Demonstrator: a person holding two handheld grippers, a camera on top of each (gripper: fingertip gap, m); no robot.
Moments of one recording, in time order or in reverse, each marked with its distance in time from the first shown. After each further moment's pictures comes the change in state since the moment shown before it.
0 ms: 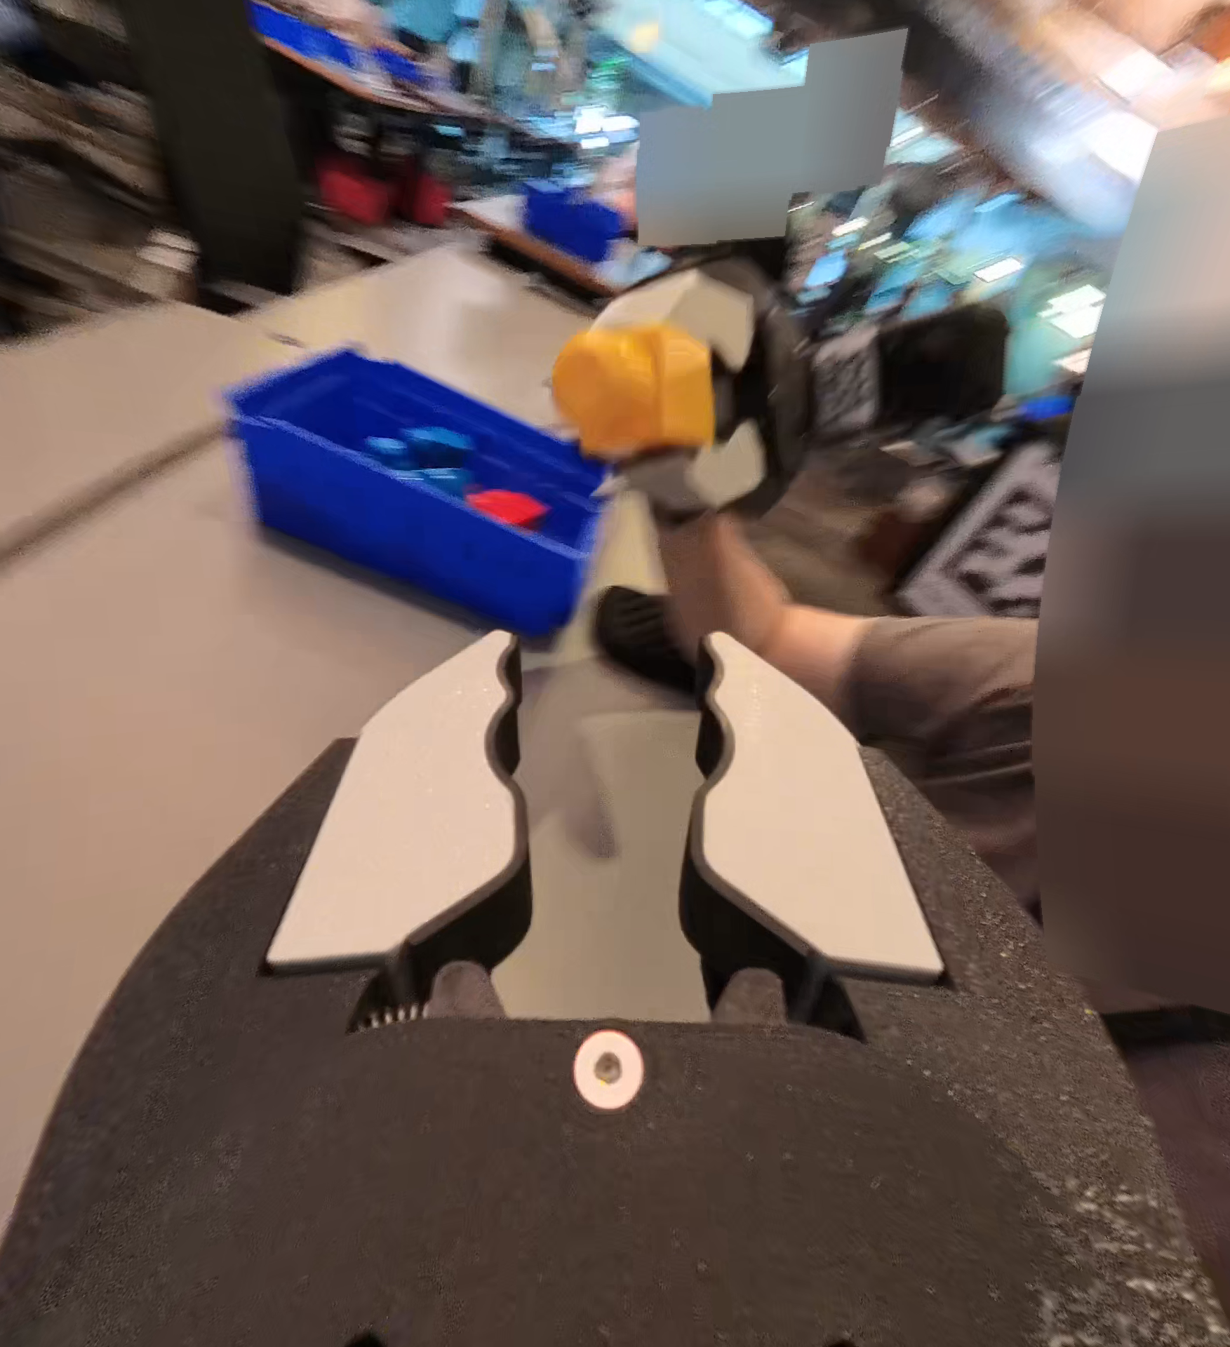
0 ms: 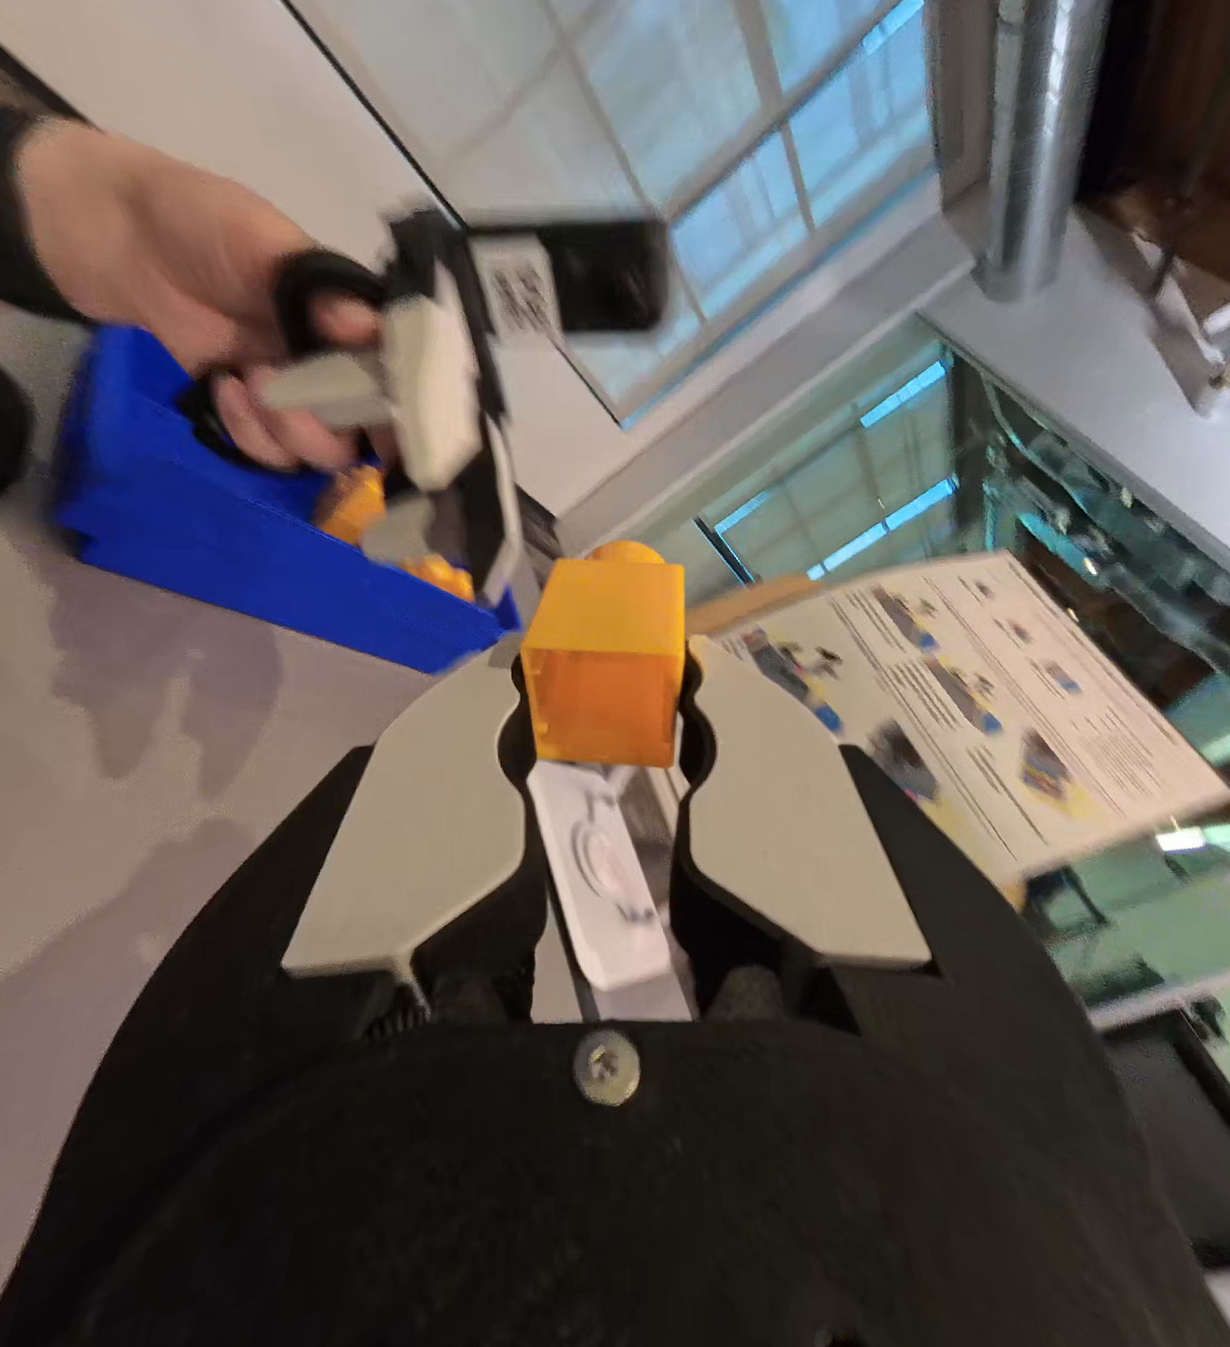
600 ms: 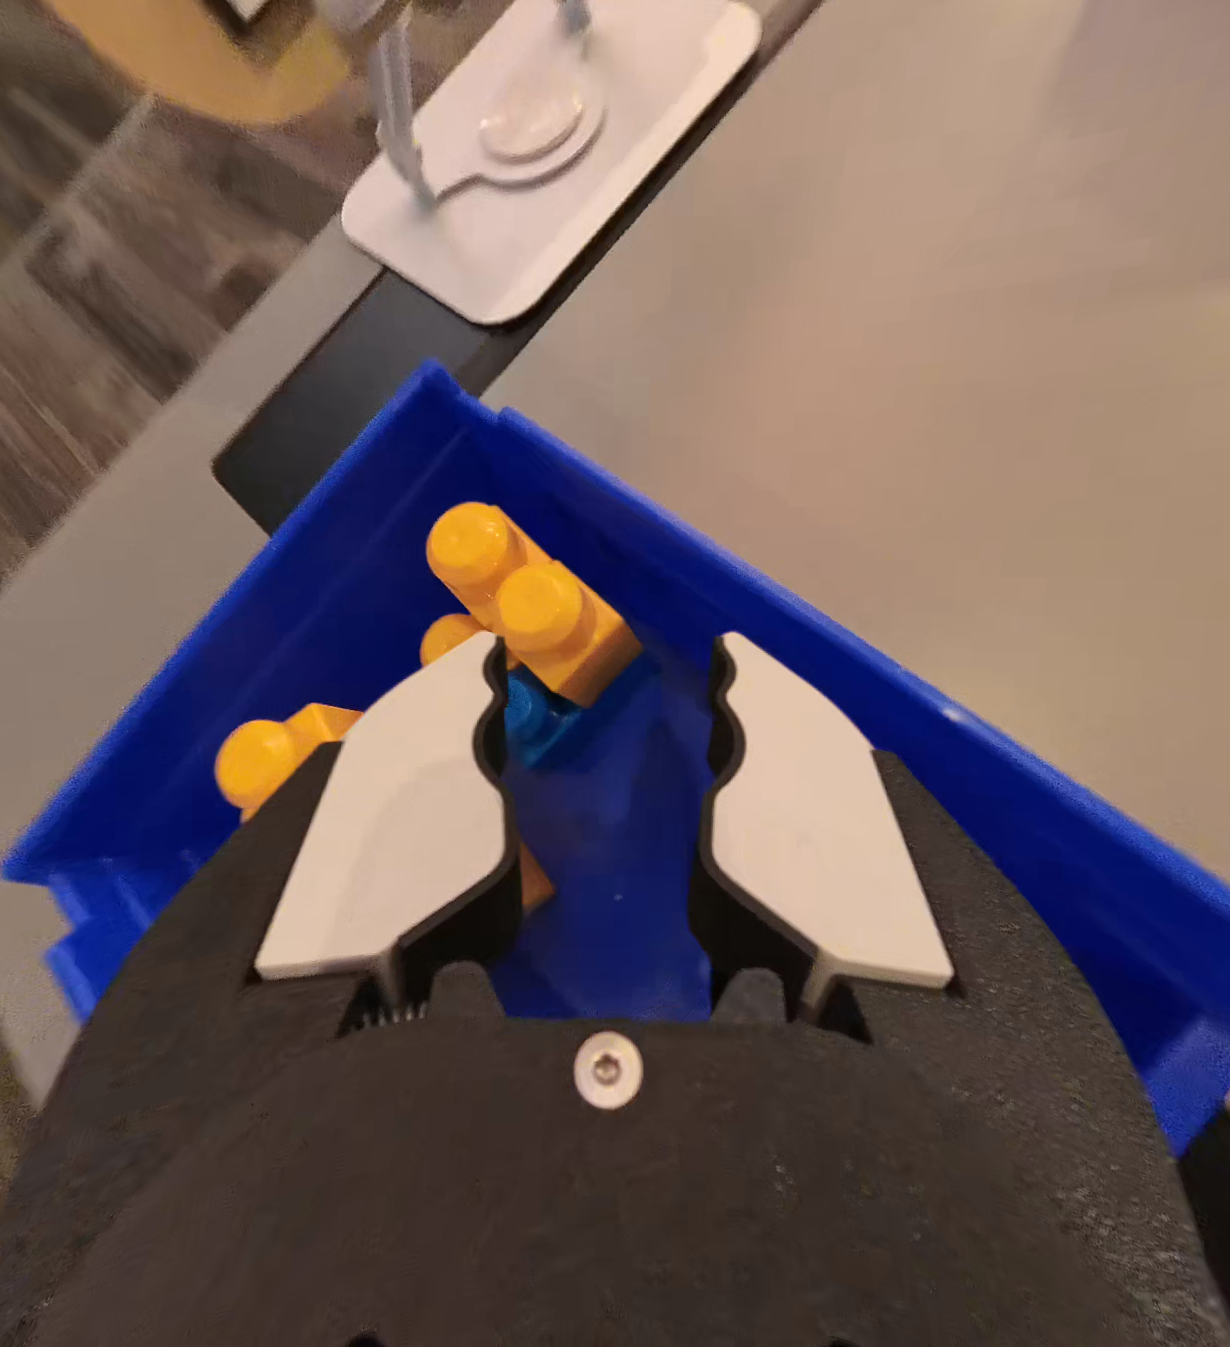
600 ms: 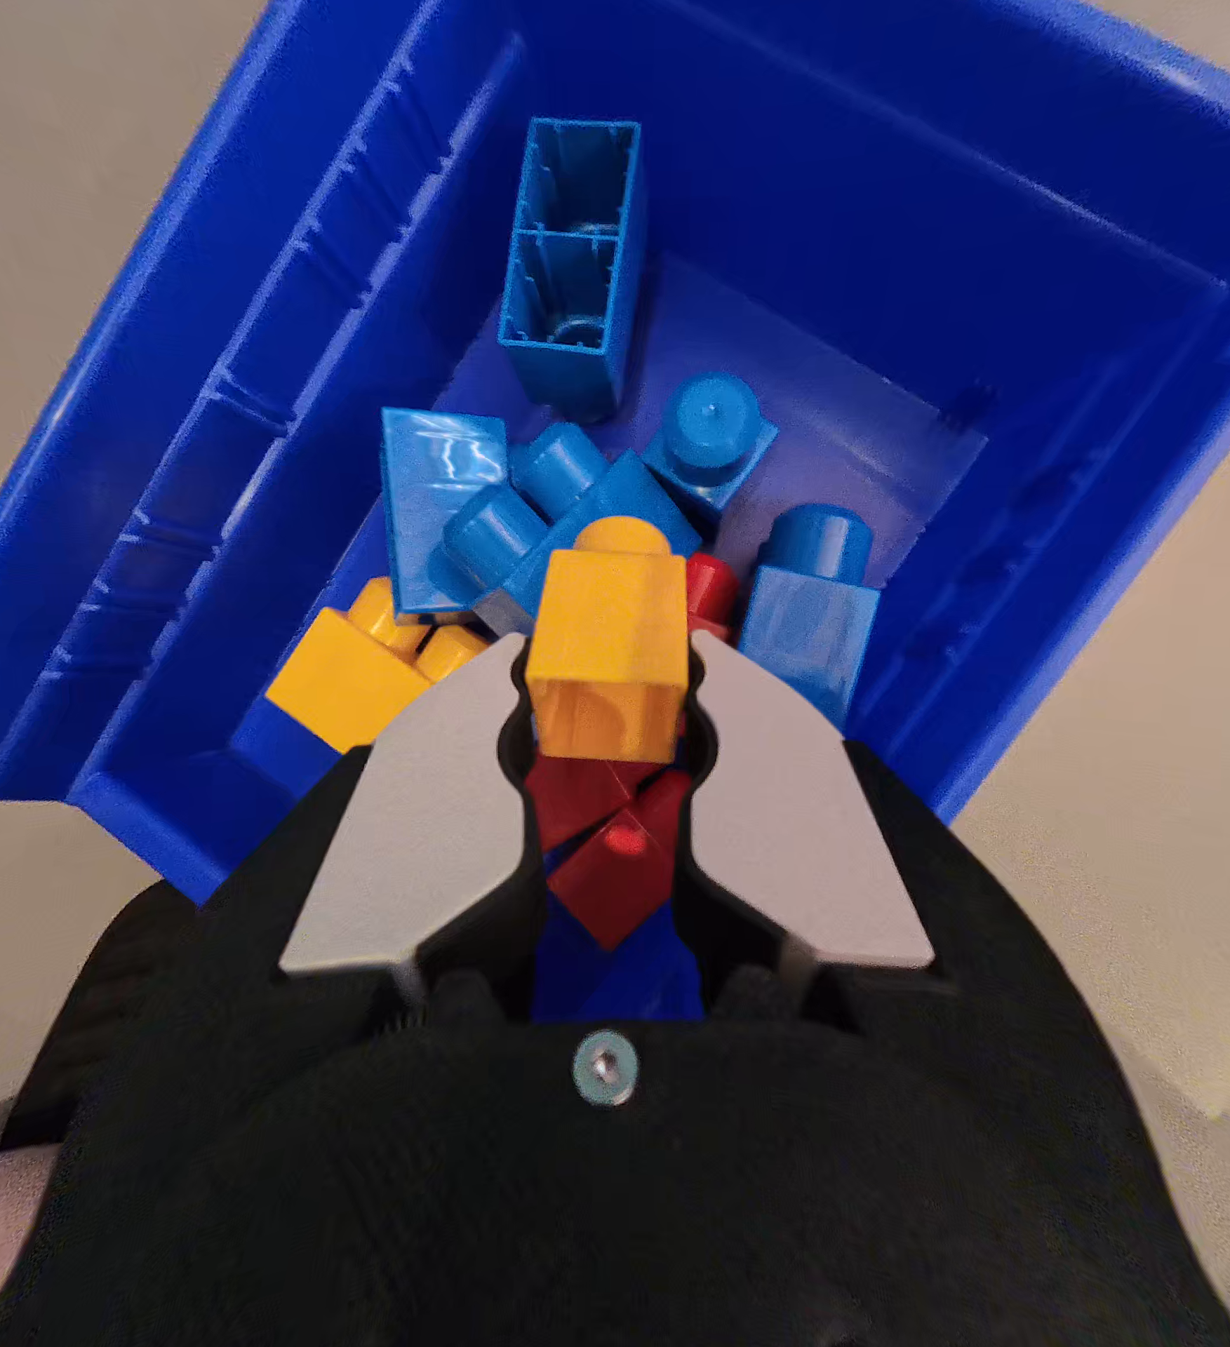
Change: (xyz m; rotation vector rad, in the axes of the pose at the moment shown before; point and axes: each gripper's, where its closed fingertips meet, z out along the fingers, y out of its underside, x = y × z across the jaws) left arm -0.198 0.104 -0.173 -0.512 -0.891 0.231; right arm 0.016 0.345 -0.242 -1.068 -0.089 1.164
